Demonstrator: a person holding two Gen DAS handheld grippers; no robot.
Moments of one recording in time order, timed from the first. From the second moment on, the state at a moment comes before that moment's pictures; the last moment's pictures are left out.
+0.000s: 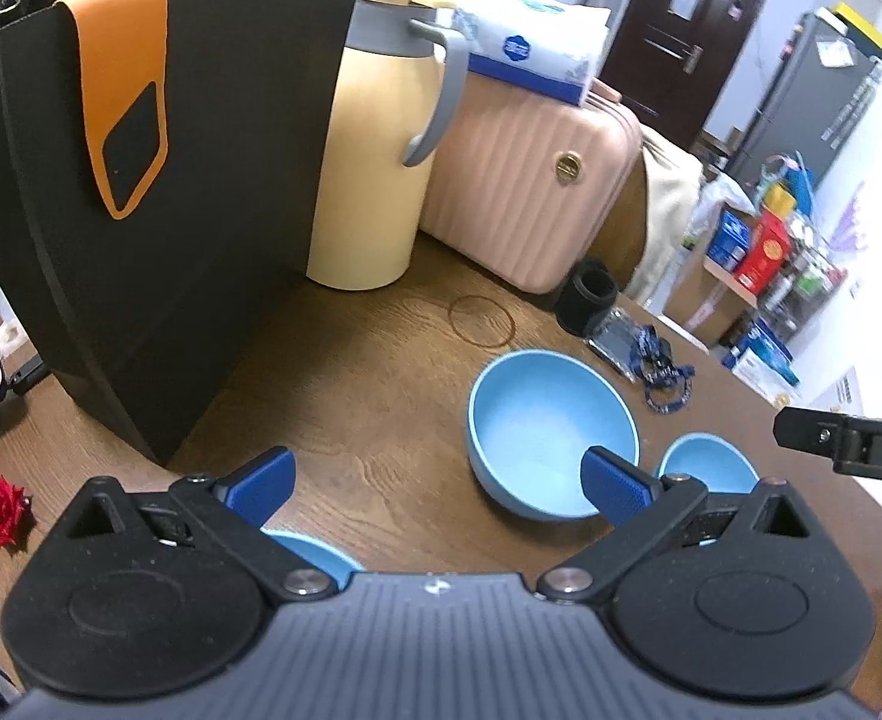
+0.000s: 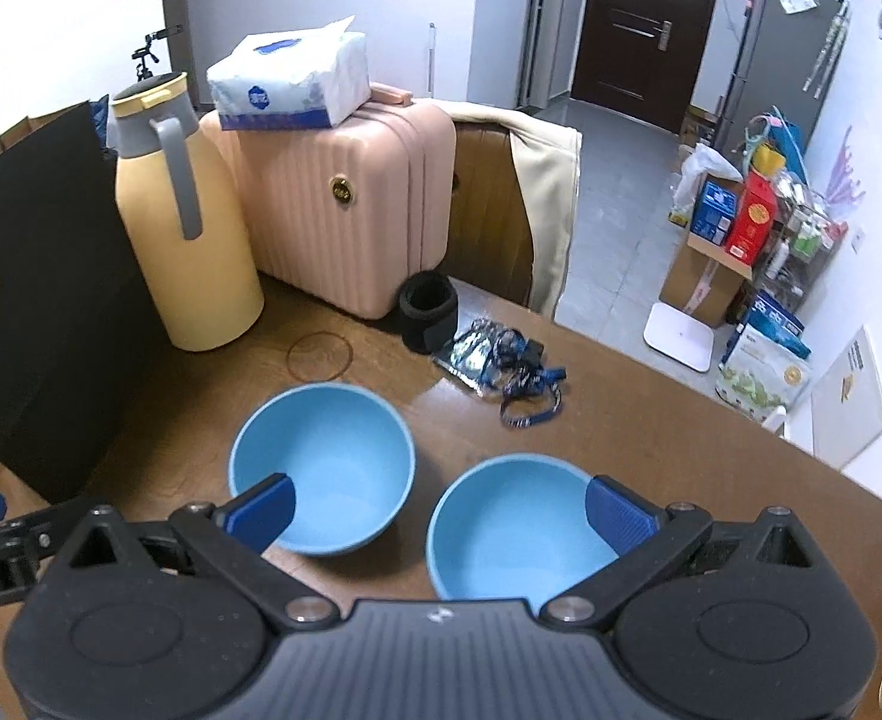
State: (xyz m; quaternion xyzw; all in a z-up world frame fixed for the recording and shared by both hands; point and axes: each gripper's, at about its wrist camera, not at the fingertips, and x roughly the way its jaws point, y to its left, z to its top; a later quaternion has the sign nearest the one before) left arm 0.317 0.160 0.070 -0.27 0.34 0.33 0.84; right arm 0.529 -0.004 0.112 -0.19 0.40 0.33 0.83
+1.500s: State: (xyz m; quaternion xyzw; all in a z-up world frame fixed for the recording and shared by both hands) left arm 0.424 0.179 -0.061 -0.38 0.38 0.47 0.70; right arm 0.631 0.093 -0.057 -0.25 0.46 0.40 0.75
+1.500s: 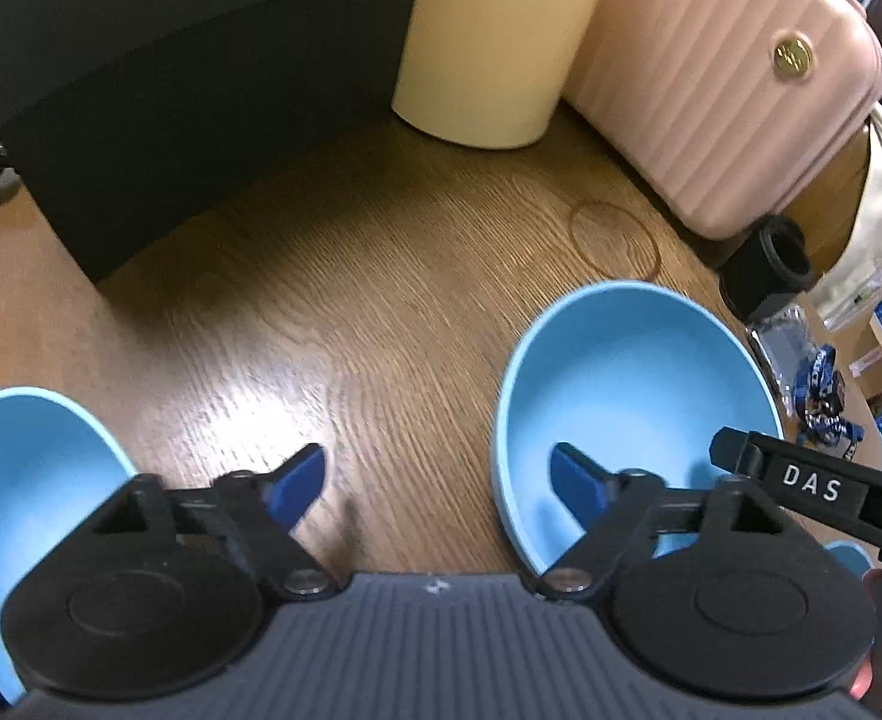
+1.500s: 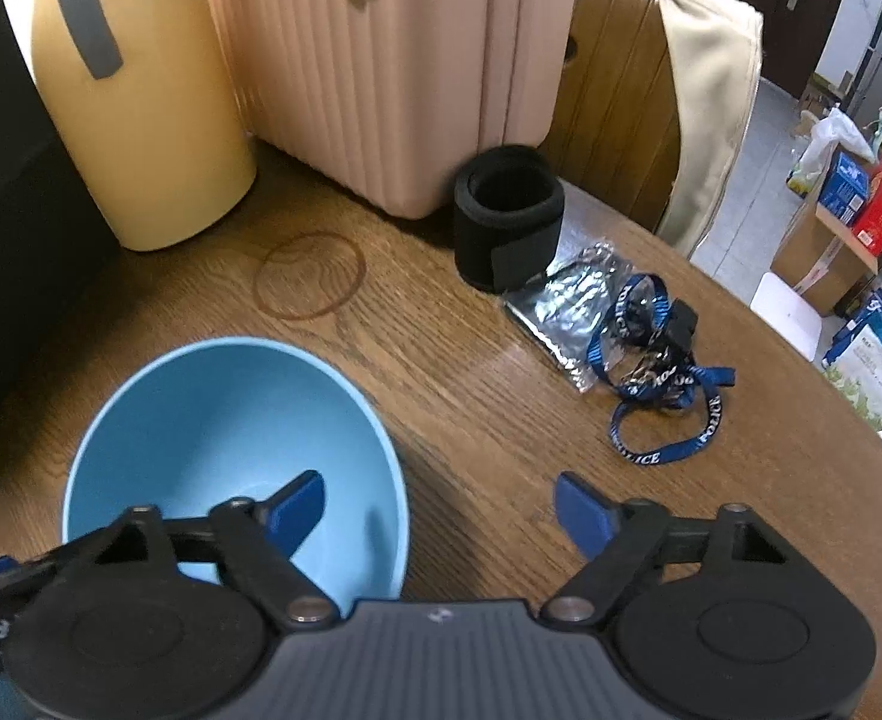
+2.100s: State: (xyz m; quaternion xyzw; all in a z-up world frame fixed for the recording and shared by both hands) left arm 0.443 0.183 -0.087 -0.40 0.40 0.44 0.70; right arm 0.631 0.094 -0.073 -0.23 0.47 0.44 0.73
